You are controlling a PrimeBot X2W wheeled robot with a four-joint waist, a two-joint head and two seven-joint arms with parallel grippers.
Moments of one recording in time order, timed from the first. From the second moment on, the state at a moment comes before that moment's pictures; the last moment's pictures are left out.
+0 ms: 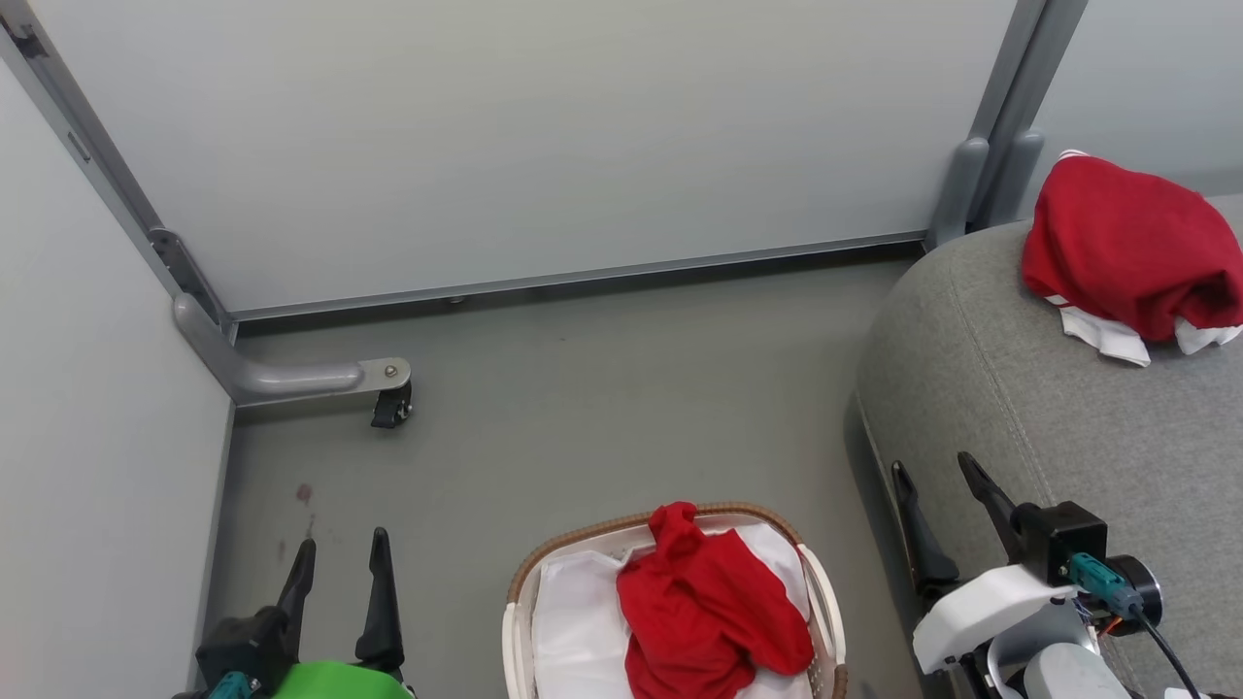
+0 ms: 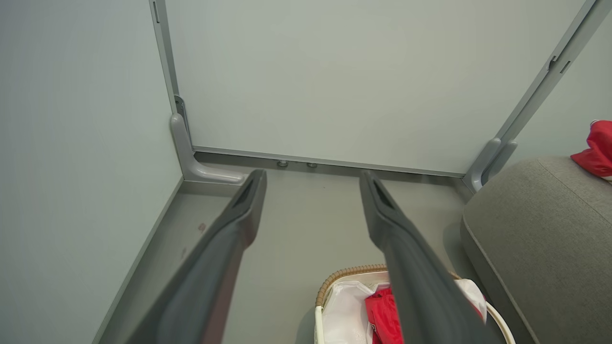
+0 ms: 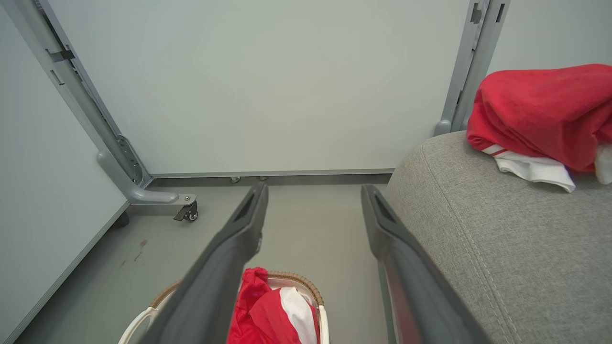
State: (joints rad) left arm 0.03 0.05 -0.07 0.32 -0.30 -0.10 -0.26; right arm -0.12 -0.05 0.05 0.37 0.16 0.13 -0.26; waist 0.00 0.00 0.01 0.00
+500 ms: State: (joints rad) left arm -0.04 0.05 -0.13 0.33 -0.25 -0.11 -0.26; right arm -0.15 -0.05 0.02 0.32 0.15 0.13 -0.26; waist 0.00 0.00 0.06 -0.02
